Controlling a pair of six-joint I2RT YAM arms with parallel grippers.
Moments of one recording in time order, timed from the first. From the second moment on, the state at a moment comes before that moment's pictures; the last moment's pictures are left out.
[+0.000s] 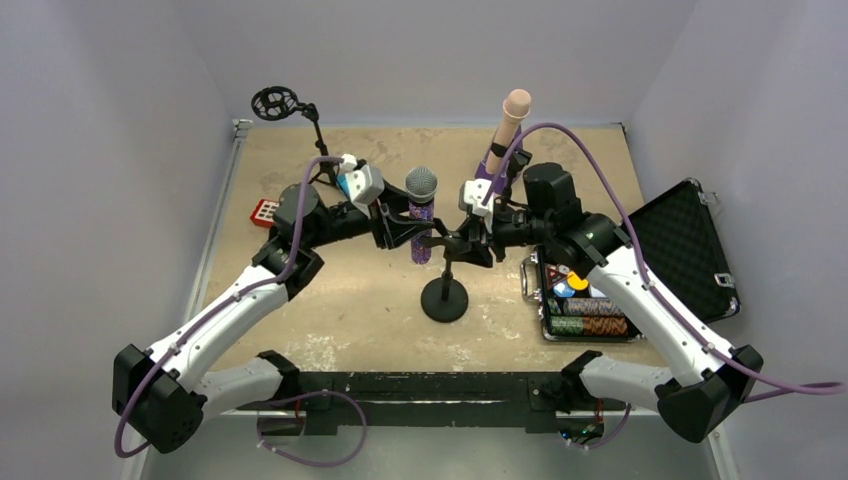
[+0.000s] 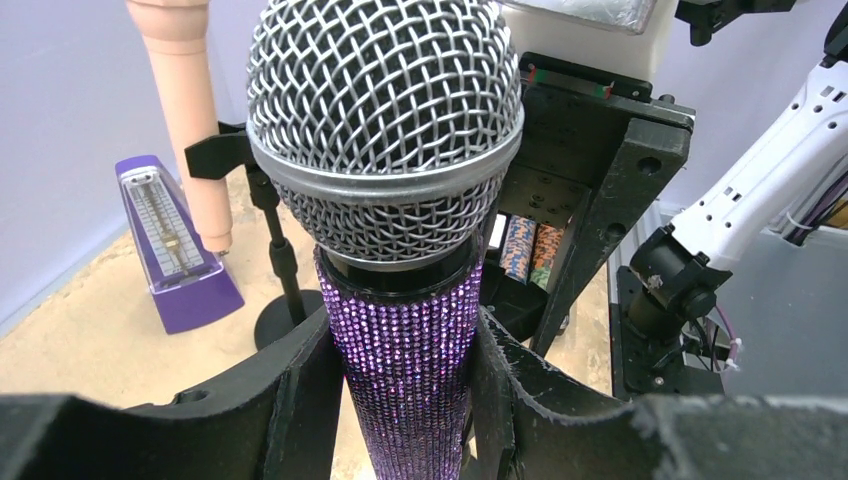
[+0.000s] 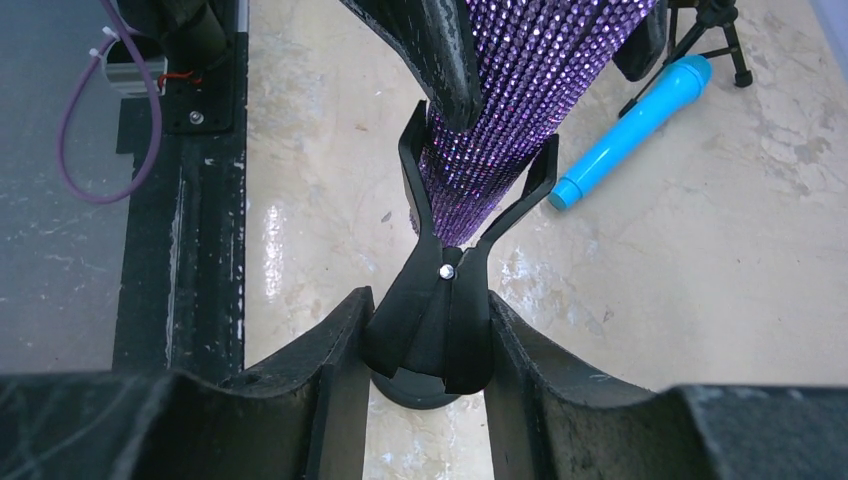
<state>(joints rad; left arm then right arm) -0.57 1.08 0.88 0.34 0.71 -0.14 0.58 1.14 1.19 -0.59 -0.75 -0.46</state>
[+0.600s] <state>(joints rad) -0.62 1.13 0.91 0.38 0.70 -0.13 0.58 1.16 1.19 -0.58 -0.75 -0.41</state>
